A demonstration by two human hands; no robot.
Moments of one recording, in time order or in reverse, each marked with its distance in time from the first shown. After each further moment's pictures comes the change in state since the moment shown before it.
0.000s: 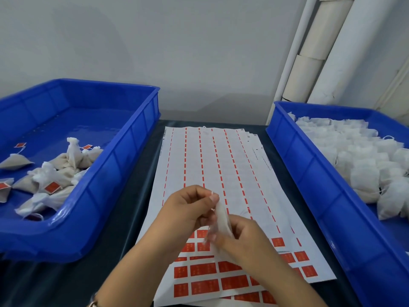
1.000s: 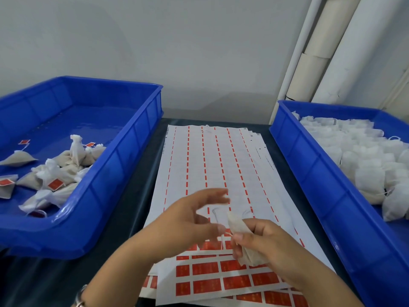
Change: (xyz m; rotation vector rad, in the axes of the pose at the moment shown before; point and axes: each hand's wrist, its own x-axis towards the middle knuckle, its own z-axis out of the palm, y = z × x) left_hand -0.004 0.000 -0.021 0.477 -0.371 0.090; right_hand -0.013 -0.002 -0.040 0.167 -0.256 0.128
